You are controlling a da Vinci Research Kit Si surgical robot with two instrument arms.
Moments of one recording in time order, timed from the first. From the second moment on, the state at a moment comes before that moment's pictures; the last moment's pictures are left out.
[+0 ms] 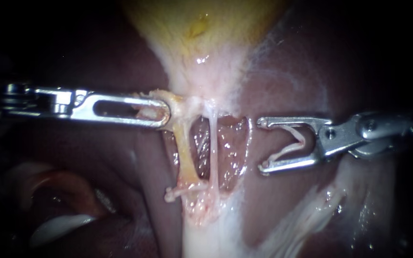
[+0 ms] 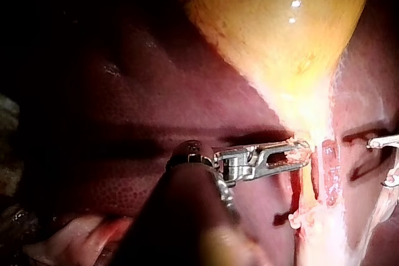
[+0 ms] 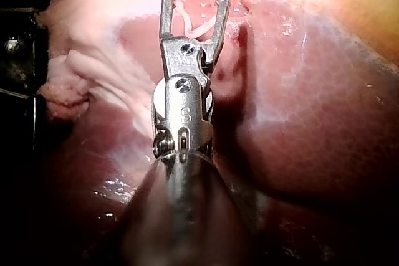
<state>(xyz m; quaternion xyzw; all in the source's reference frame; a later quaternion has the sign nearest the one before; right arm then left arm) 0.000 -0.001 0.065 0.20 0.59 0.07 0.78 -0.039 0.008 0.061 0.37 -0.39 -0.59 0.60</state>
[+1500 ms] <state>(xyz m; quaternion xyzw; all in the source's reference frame) 0.016 -0.008 0.075 0.28 0.59 0.07 0.75 -0.040 0.008 0.061 0.37 -0.39 -0.60 0.60</state>
